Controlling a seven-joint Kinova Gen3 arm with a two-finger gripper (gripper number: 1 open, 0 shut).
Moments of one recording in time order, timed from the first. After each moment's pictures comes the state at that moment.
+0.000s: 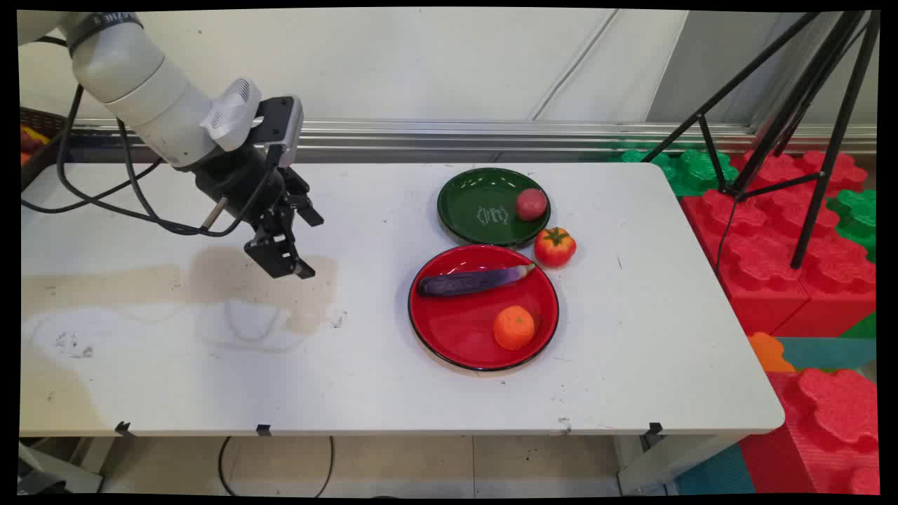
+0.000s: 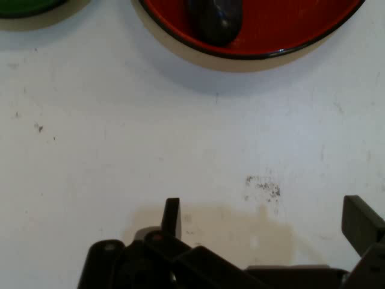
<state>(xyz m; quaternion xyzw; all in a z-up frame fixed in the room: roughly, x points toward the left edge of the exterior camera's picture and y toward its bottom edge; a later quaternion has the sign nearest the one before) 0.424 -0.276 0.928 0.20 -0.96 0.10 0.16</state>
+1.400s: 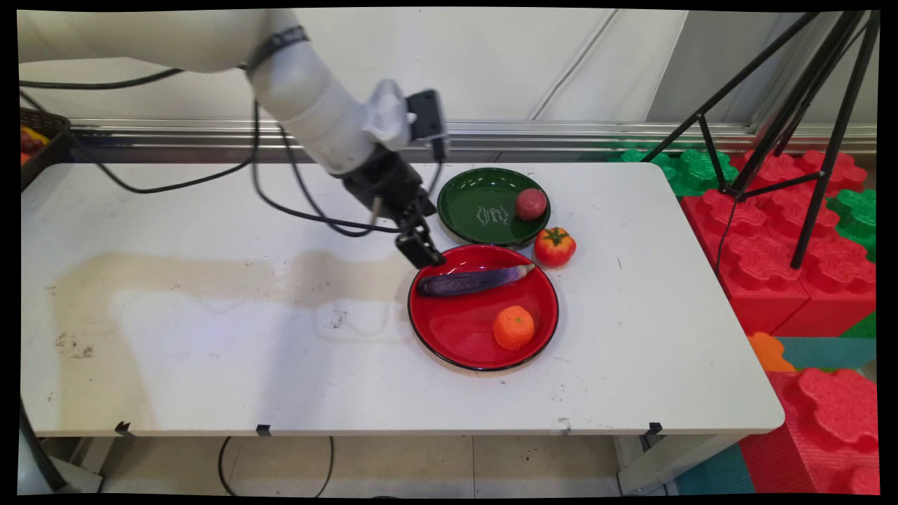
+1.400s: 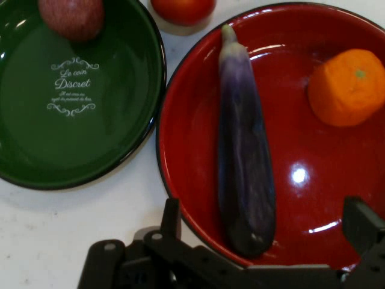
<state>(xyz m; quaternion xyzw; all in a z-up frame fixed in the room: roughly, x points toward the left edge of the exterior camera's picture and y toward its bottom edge) 0.284 -0.341 0.910 0.24 -0.94 0.13 0.21</state>
